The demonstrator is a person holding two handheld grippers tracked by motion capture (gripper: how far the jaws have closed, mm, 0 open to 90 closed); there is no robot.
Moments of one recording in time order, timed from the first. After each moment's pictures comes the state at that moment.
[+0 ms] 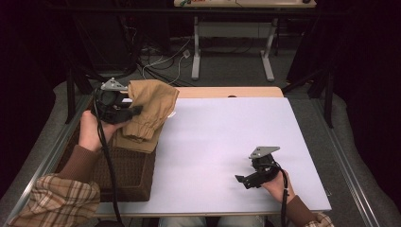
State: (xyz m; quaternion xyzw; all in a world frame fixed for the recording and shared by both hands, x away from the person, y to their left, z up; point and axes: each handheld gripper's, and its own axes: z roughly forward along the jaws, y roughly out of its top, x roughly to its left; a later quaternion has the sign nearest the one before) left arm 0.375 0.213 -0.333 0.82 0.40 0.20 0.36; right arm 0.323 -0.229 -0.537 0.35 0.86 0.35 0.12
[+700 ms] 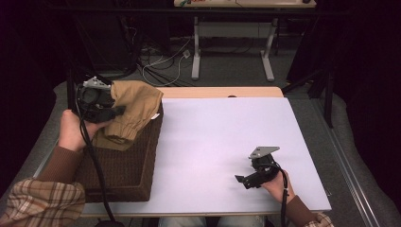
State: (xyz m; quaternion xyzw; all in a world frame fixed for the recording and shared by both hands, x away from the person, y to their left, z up) left arm 0.371 0.248 -0.326 0.82 0.43 0.21 0.32; right arm 0.323 -0.229 -0.538 0.35 0.86 0.35 0.12
